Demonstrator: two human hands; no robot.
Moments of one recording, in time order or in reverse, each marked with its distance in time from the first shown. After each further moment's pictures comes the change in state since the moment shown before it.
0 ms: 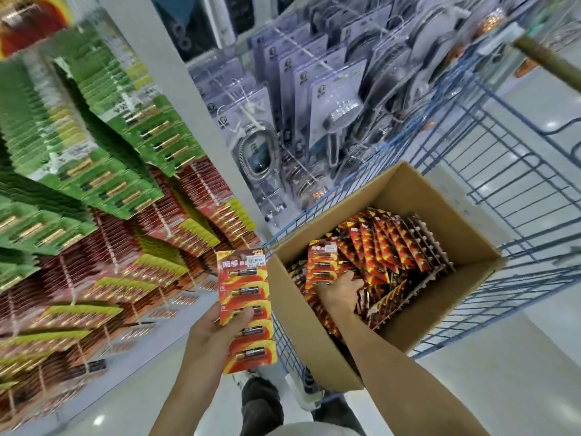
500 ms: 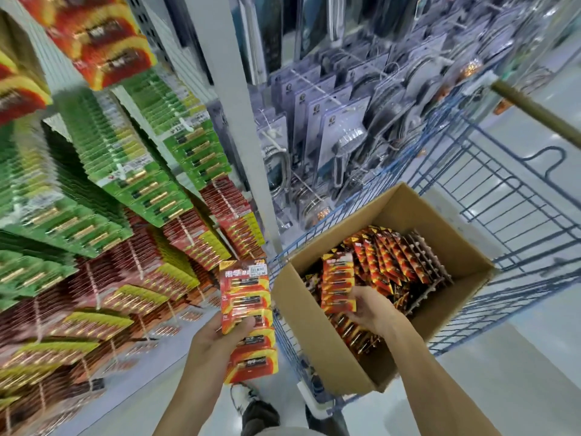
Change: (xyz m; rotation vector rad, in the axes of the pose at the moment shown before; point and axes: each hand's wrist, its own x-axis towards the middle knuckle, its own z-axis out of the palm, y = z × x) left_hand -0.020 0.007 -0.038 -0.098 -0.051 0.020; right_hand -0.026 -0.003 -0.073 0.723 -0.431 0.278
